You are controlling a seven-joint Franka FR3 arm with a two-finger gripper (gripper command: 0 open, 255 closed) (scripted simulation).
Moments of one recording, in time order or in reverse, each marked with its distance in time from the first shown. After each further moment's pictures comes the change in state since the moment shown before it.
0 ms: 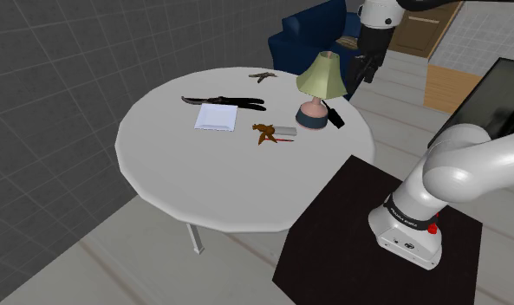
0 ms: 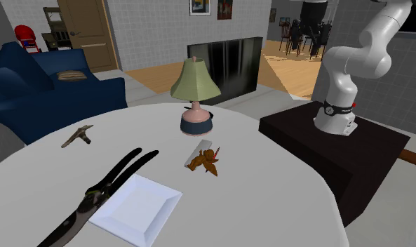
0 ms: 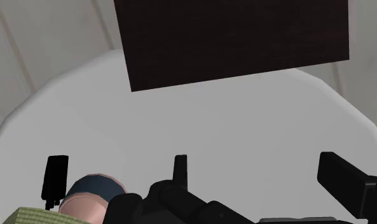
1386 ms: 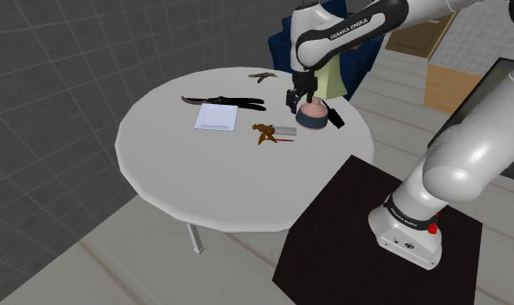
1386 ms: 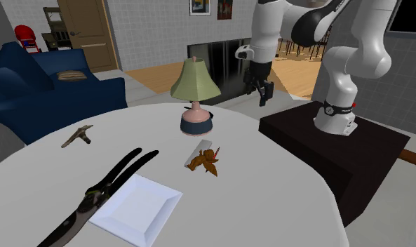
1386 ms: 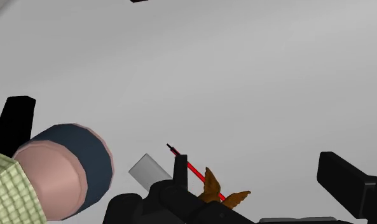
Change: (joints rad) arm -0.001 0.710 -0.026 0.166 -0.061 0.516 0.017
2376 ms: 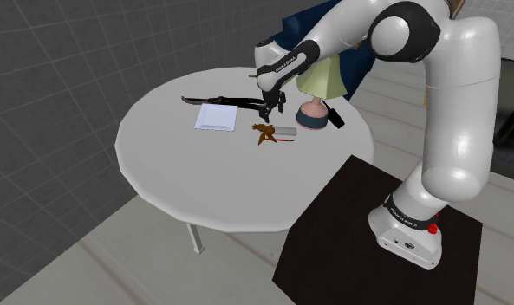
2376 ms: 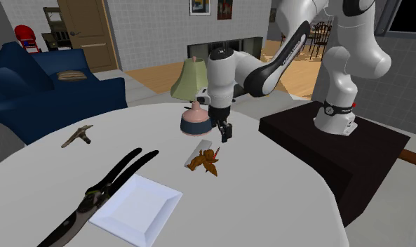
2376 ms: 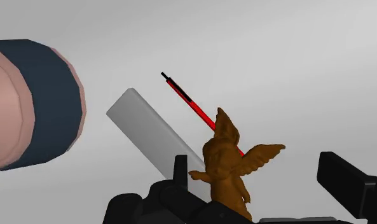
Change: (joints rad) arm -0.012 0.612 -0.006 0.484 -0.016 0.110 -0.001
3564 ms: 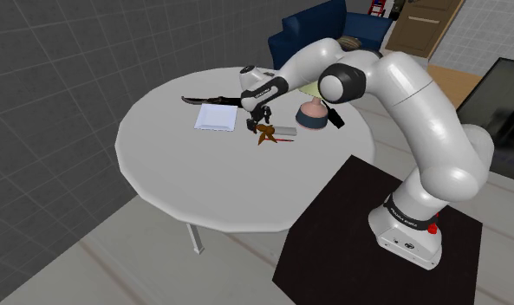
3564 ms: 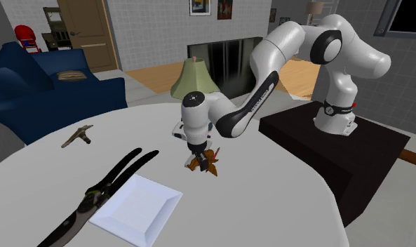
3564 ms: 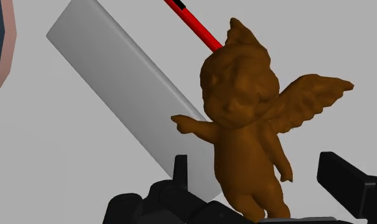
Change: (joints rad) arm -0.021 0.501 -0.001 0.537 0.006 -0.048 -0.012
